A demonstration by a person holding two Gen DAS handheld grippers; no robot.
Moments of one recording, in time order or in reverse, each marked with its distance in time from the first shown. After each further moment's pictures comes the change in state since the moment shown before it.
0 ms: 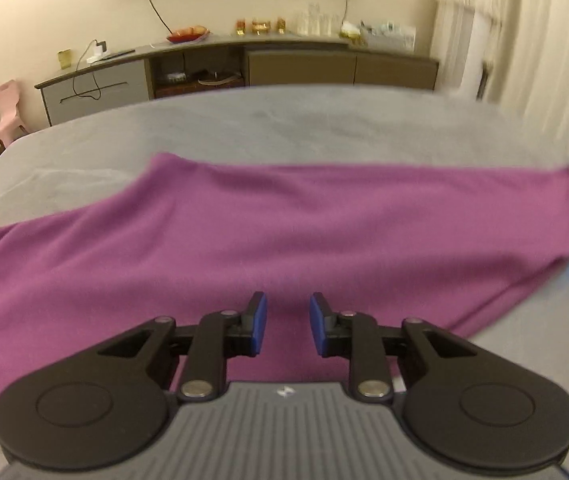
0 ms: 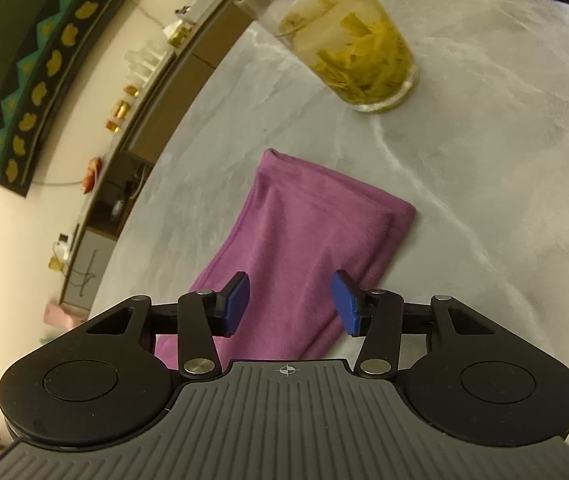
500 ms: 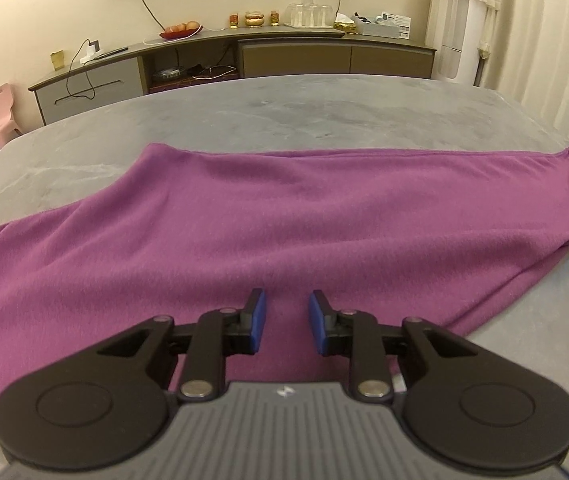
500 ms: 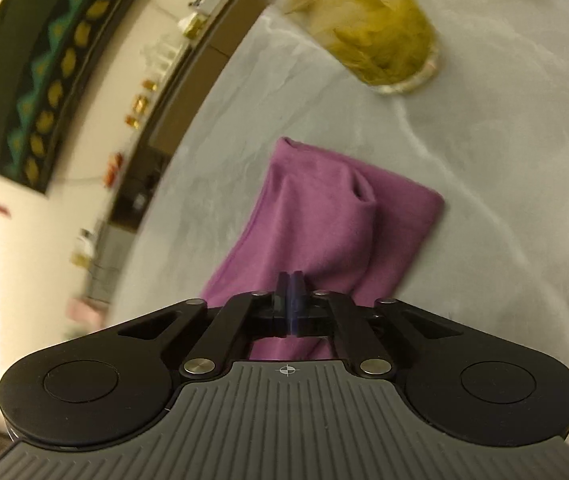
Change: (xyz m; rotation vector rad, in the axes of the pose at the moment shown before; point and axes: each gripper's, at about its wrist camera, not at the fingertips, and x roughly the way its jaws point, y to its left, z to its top) left arm 0.012 -0.001 -0.001 0.025 0.007 -0.012; right arm 0.024 0.006 0.011 -0.073 -0.052 0.036
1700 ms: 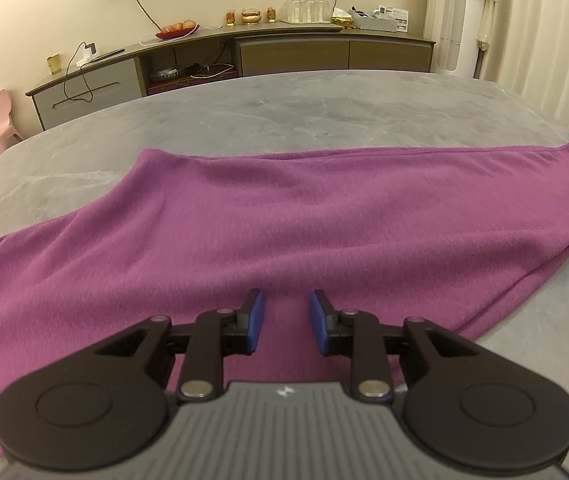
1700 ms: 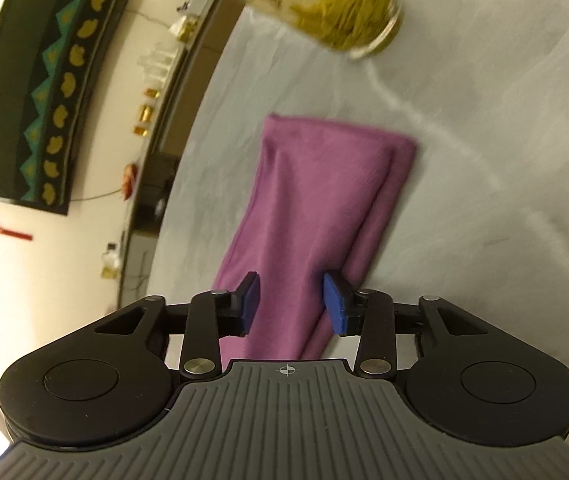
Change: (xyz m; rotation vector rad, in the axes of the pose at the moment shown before) left arm 0.006 -0.002 0.009 0.020 0.018 0.009; right arm 0.009 -0.029 -0.019 0.220 0.146 0.142
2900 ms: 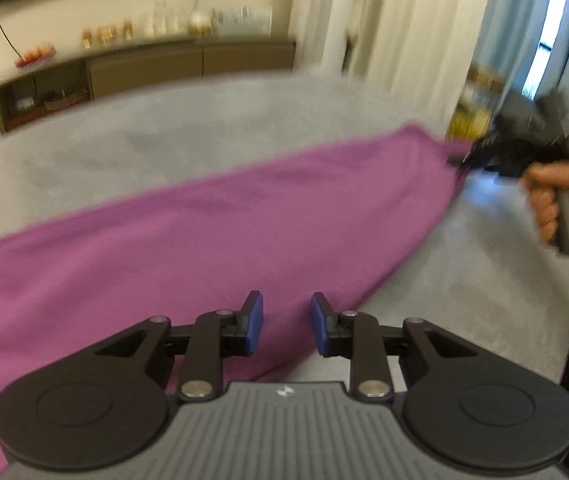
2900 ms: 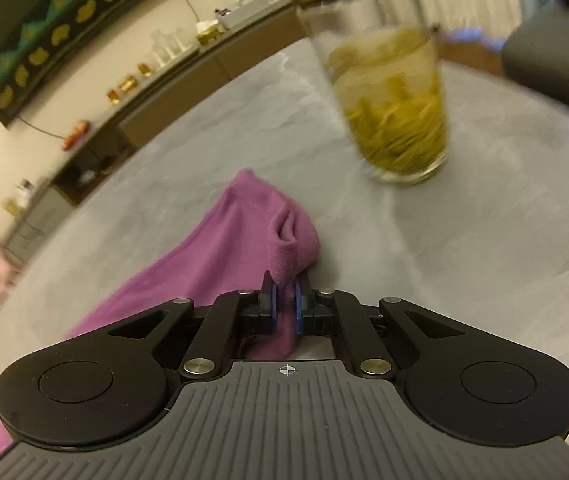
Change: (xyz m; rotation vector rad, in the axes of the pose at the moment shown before) left arm 0.041 -0.160 0.049 0.158 0.006 -0.323; right arm 0.003 0.047 0.008 -0.527 -0.225 -0.361
